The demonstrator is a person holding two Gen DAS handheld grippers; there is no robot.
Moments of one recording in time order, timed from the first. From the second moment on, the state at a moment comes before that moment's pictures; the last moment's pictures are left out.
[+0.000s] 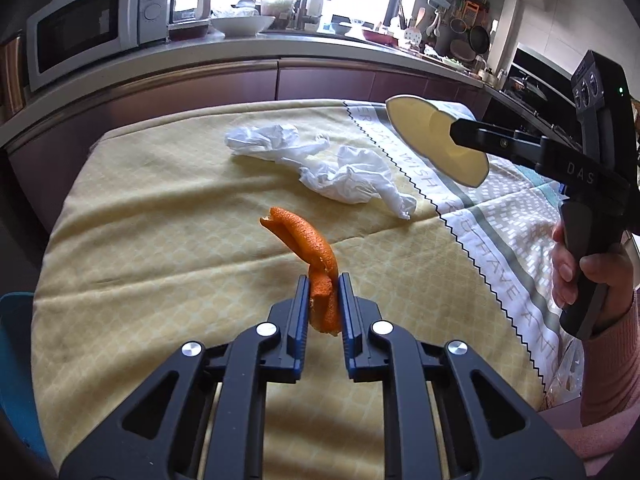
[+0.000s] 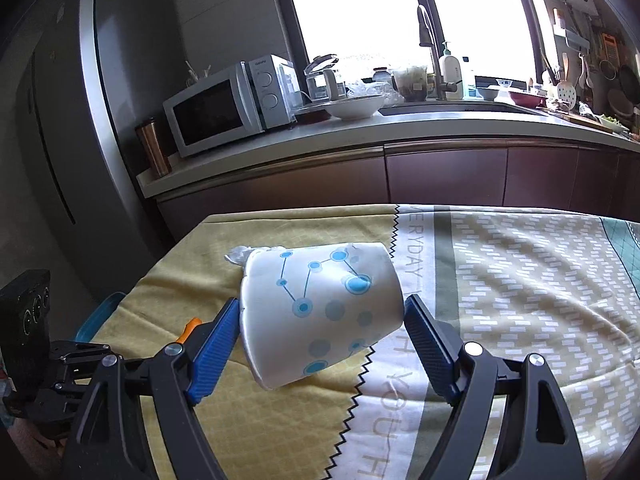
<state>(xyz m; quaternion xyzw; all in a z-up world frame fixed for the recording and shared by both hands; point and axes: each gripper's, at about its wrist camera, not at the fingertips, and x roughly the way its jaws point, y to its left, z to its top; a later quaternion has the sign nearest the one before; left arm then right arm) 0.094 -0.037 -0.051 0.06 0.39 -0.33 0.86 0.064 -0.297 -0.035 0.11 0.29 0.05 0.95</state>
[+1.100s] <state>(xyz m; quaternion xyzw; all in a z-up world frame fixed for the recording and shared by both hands) 0.066 0.123 -0.012 0.00 0.35 -0.20 0.92 0.088 -0.121 -0.031 0.07 0.32 0.27 0.91</state>
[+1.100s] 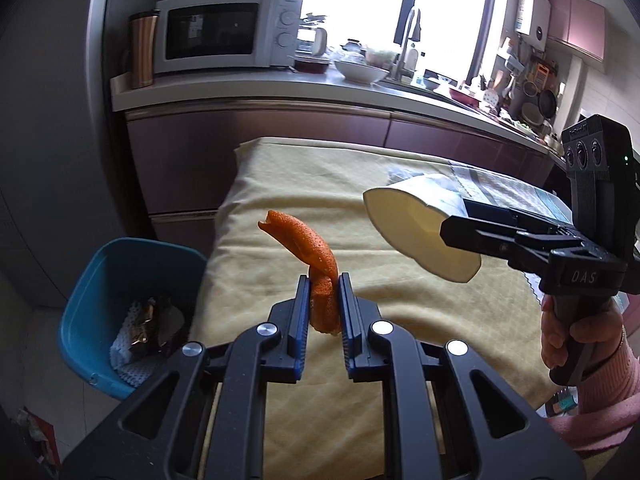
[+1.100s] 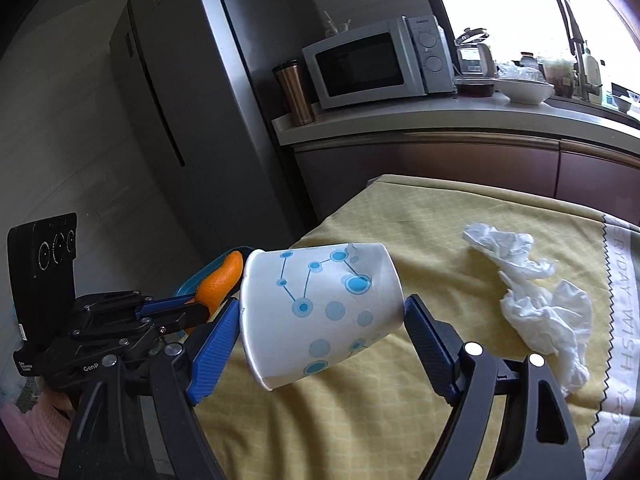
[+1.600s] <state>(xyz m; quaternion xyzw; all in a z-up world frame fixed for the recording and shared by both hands) 0.081 0.207 -0.015 -0.04 0.35 -0.10 0.93 0.120 -0.028 -0.027 0.04 0.33 0.34 0.88</state>
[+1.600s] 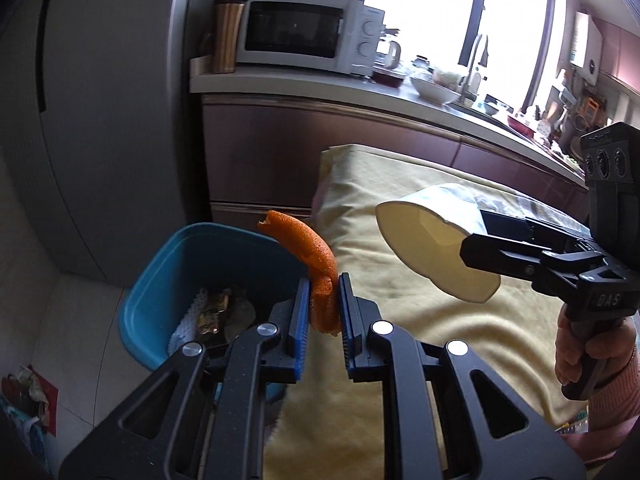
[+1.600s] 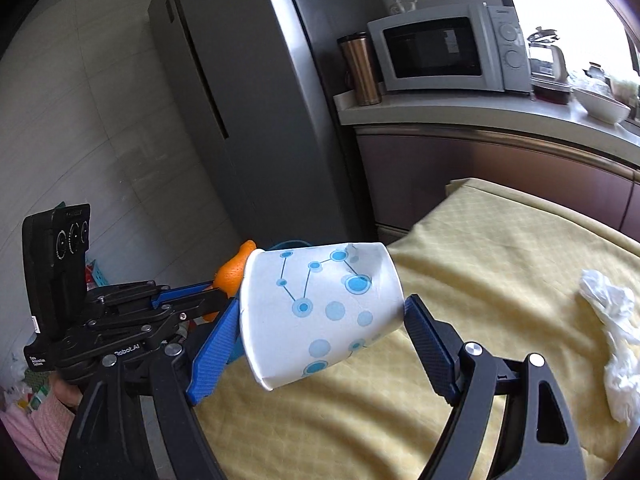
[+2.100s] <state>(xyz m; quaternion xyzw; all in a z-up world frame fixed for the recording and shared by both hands) 0.102 0.247 -0.045 -0.06 0.38 -0.06 0.92 0.146 0.037 -0.038 0.02 0.37 0.37 0.85</state>
